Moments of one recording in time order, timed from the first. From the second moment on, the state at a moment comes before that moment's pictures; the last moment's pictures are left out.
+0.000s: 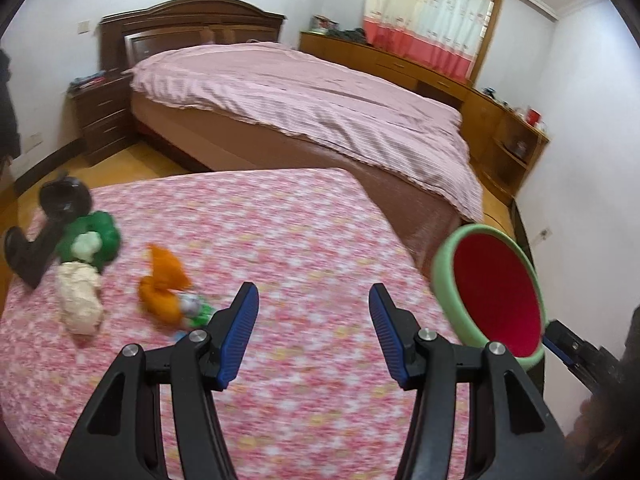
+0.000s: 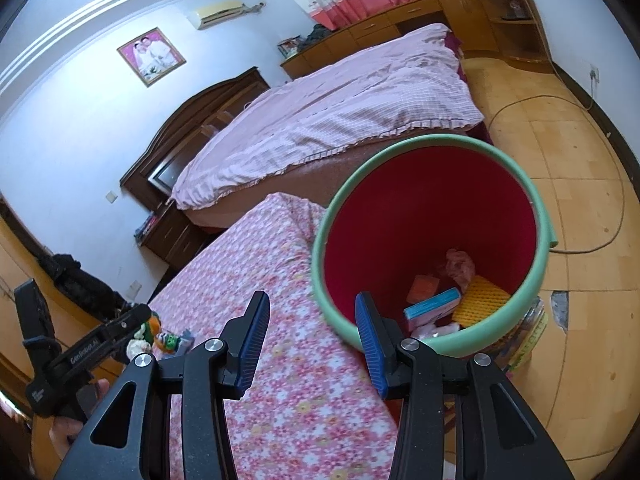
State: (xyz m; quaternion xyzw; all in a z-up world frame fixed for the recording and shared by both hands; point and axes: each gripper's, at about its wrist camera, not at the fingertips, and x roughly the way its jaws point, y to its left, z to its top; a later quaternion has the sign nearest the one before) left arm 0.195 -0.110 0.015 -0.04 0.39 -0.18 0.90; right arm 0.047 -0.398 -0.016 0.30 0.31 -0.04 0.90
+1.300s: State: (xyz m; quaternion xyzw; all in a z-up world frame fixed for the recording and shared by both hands) left arm 0.272 -0.011 -0.070 -0.15 0.45 -0.07 0.88; right arm 0.093 -0.363 -0.056 0.28 0.38 -0.02 0.88
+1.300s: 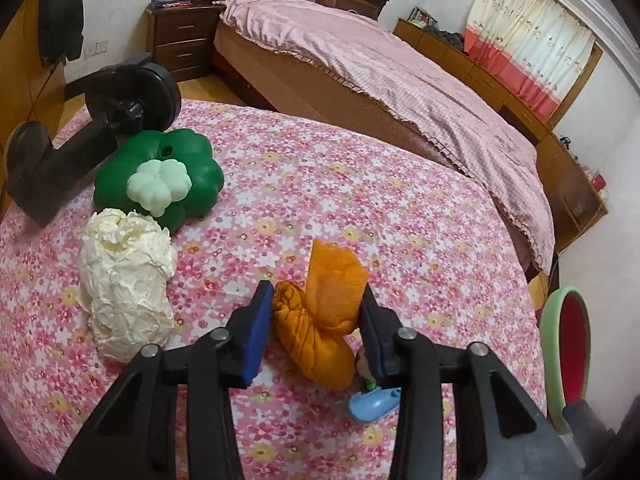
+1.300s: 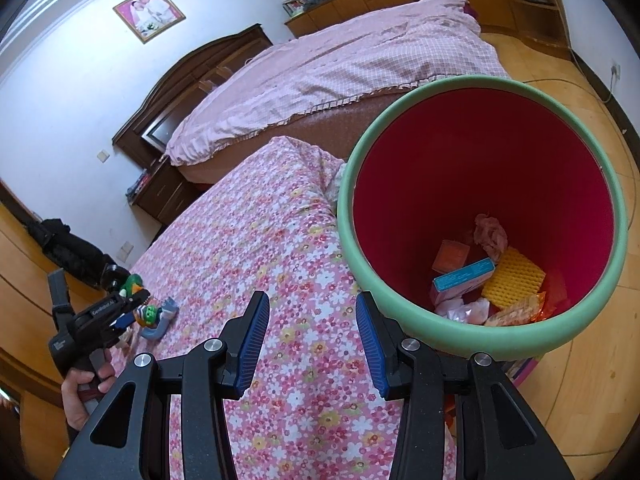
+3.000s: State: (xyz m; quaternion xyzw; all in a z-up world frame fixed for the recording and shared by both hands) left arm 0.154 0.121 -0.043 -0.17 0.40 0.05 0.90; right arm 0.170 -0.180 -0.049 0.09 0.43 0.14 0.88
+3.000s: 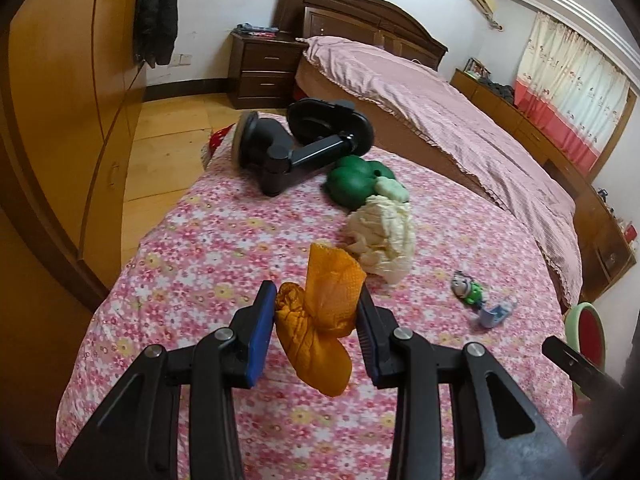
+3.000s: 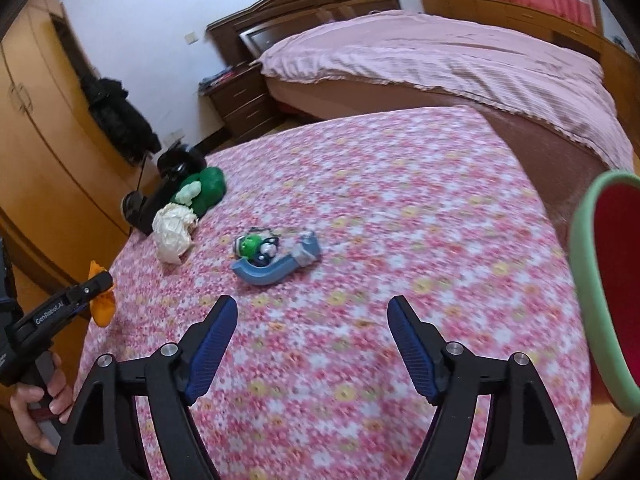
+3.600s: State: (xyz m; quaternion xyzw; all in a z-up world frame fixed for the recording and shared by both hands) left arm 0.162 0.131 -0.062 -0.18 0.41 0.05 0.89; right arm 0.219 -0.128 -0.084 -0.01 0.45 0.17 0.88
